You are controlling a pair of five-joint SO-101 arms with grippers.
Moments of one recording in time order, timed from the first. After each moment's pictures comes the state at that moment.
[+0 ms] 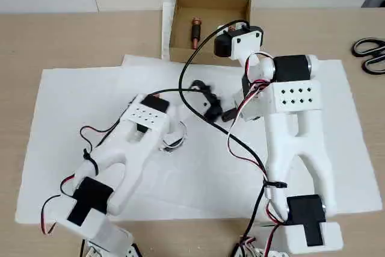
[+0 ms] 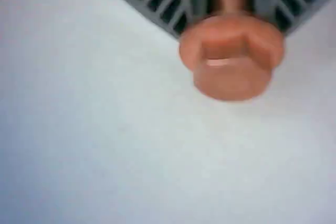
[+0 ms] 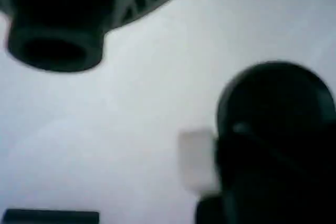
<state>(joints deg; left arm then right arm) 20.0 6.3 21.6 69.8 -29.8 -8.9 -4.9 -8.6 97.8 18.9</state>
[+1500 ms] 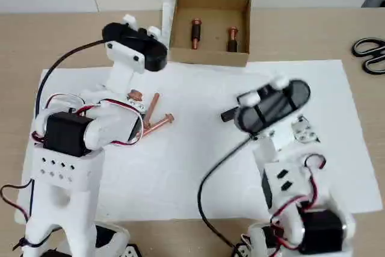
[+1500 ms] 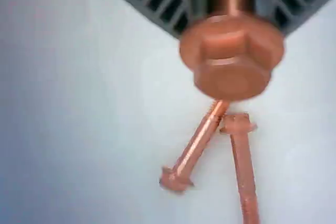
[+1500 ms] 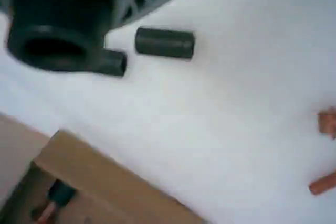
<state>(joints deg) 10.7 -30.5 4.4 94.3 -5.1 -8.5 -78.6 45.8 63.1 20.5</state>
